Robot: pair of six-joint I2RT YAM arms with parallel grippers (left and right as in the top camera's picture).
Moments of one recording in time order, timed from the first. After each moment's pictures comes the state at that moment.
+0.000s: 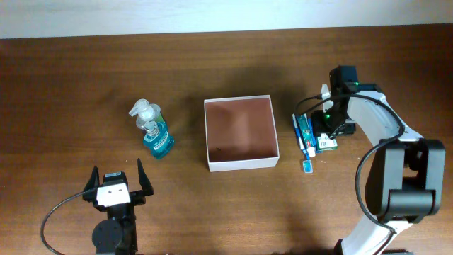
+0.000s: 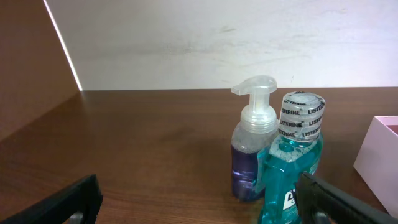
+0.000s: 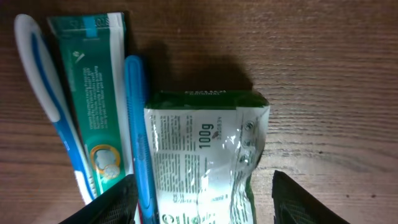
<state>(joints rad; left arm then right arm) 0.00 0.01 0.01 -0.07 -0.18 0.06 -0.05 1.93 1.32 -0.87 0.01 -0.05</state>
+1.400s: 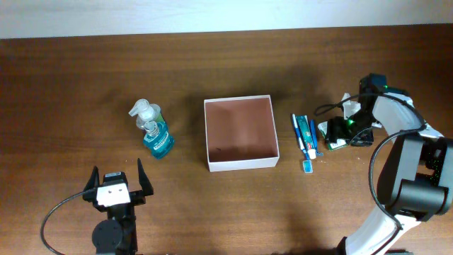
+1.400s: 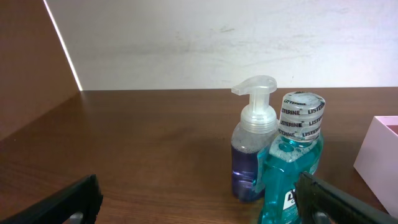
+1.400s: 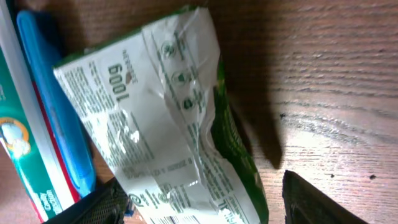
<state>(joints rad) 0.00 0.01 0.01 -0.07 -0.18 0.06 -0.24 1.97 1.32 -0.96 -0.15 -0.16</state>
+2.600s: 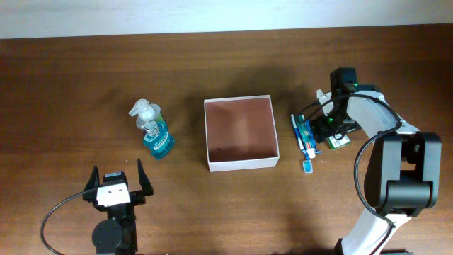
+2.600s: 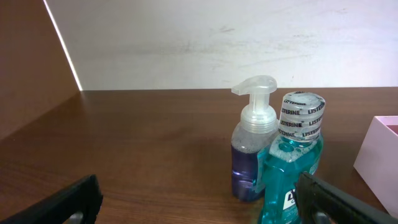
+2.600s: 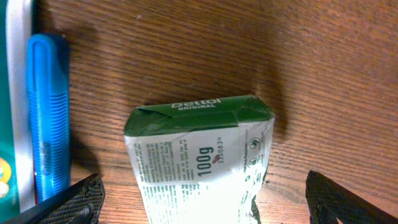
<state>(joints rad) 0.00 0.01 0.01 -0.07 -0.18 0.06 -0.07 1.98 1.32 -0.83 0.14 -0.33</state>
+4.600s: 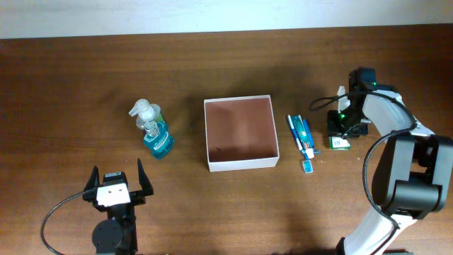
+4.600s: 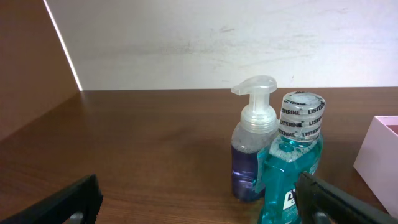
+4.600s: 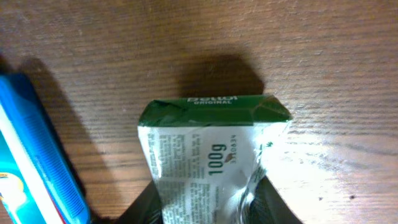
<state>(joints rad) 0.00 0.01 0.01 -0.07 -0.18 0.06 -0.17 1.97 1.34 -0.88 -0.04 -0.05</state>
